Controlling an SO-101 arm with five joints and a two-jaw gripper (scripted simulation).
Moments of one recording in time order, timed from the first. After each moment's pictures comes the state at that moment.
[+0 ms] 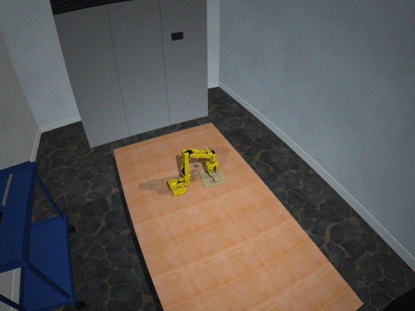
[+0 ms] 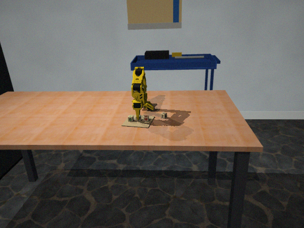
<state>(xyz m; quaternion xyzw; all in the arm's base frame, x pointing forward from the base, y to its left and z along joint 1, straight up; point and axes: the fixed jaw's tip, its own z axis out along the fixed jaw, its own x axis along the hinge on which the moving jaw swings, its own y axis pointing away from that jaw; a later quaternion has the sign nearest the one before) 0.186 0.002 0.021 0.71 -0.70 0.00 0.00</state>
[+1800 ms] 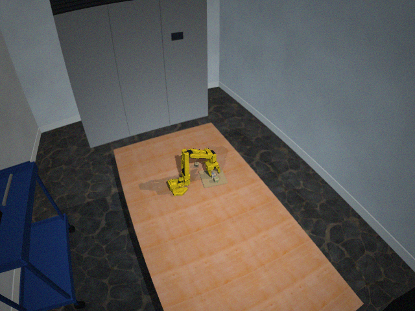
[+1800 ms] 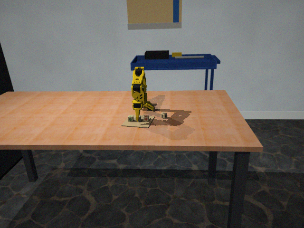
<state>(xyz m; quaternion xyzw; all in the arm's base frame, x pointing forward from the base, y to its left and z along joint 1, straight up) 0.186 0.002 0.019 0.71 -0.70 0.00 0.00</state>
